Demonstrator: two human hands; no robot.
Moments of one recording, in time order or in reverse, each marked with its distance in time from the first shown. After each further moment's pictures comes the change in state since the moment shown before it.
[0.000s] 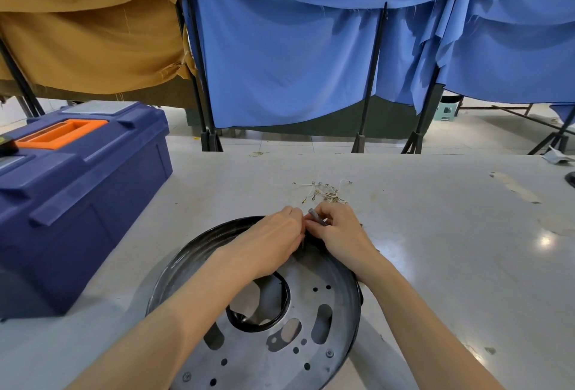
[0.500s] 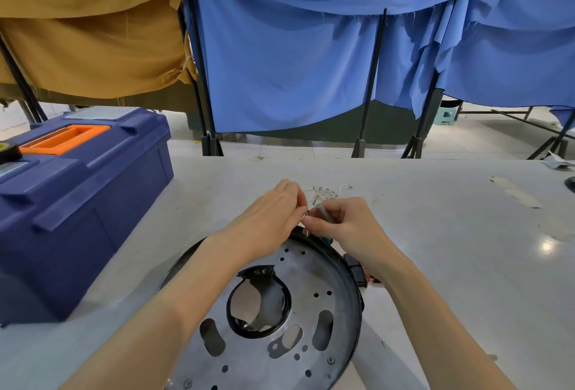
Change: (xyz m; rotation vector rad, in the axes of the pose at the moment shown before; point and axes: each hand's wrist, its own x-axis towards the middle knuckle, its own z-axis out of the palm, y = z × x) left_hand 0.005 -0.002 -0.028 -0.274 0.195 -0.021; right_hand -0.009 -0.021 -0.023 0.156 -0.092 -0.103
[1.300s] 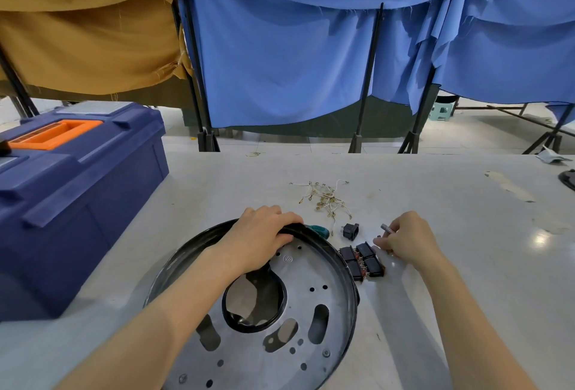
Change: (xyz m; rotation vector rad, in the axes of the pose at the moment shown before) left_hand -0.007 -0.037 0.034 0.257 -0.142 0.026; right_hand -0.004 0.072 -0.079 -0.600 0.318 0.555
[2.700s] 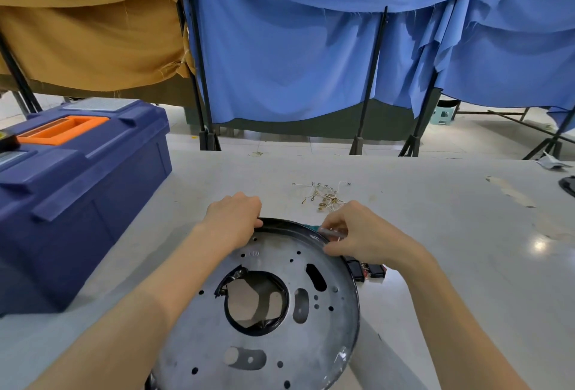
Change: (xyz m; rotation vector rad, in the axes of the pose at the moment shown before) left_hand -0.002 -0.019 -0.030 0.211 -0.131 -0.388; right_hand -0.060 -0.082 -0.004 -0.082 -0.388 -0.610
